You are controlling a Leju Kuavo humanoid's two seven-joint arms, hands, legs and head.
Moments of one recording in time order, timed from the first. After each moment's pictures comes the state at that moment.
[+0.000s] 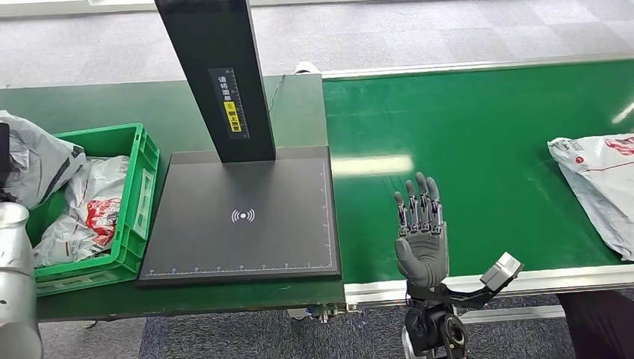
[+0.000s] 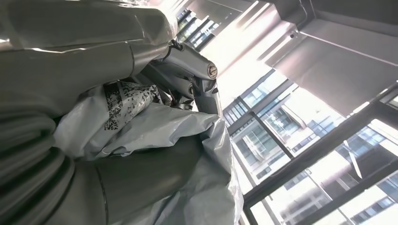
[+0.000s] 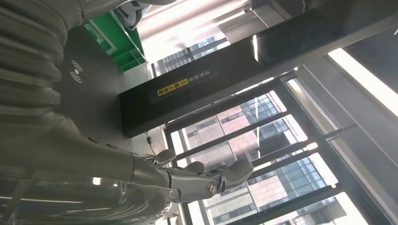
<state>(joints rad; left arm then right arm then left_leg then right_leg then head) -0.85 0.33 0.43 -0.59 -0.66 0.52 -0.39 -0.03 0.31 -0.06 -1.34 -0.31 0.55 -0.57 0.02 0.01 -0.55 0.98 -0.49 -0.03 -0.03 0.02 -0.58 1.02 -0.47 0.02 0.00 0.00</state>
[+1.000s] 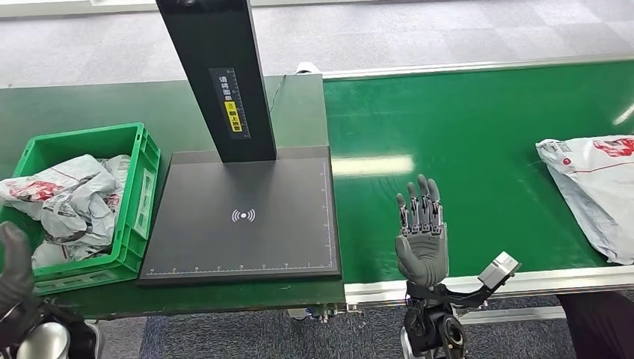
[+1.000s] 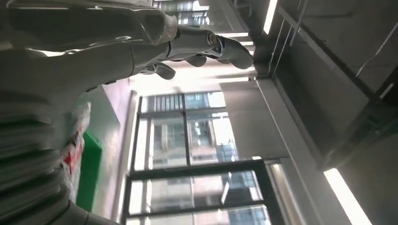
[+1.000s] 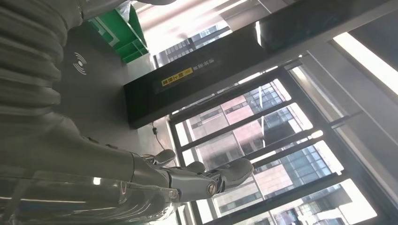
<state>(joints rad) -0.07 -0.08 0.25 -1.71 -0.07 0.59 -0.67 -0.03 0.31 -0.07 -1.32 -0.30 0.49 -0.57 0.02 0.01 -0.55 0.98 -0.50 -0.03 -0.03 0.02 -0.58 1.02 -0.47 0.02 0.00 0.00</state>
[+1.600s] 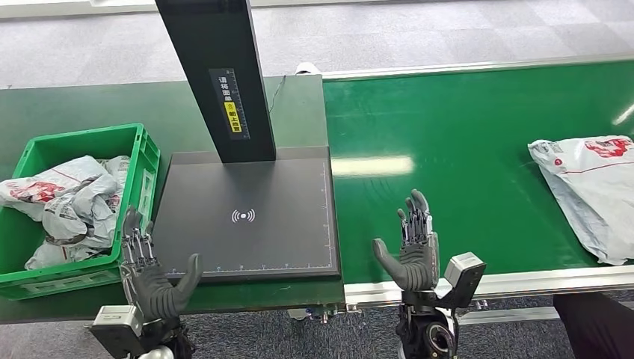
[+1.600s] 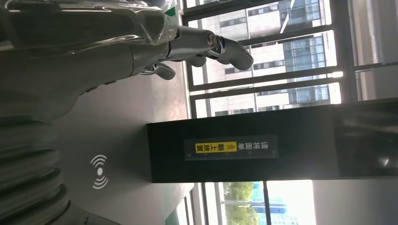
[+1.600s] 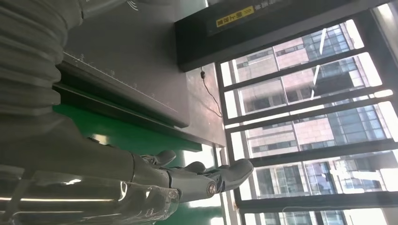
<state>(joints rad) 0.07 -0.25 -0.02 -1.44 -0.20 0.19 -0.66 0.01 0.34 -0.05 -1.30 0.00 0.24 -0.58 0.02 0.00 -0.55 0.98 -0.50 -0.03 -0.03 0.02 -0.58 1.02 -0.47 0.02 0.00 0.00</state>
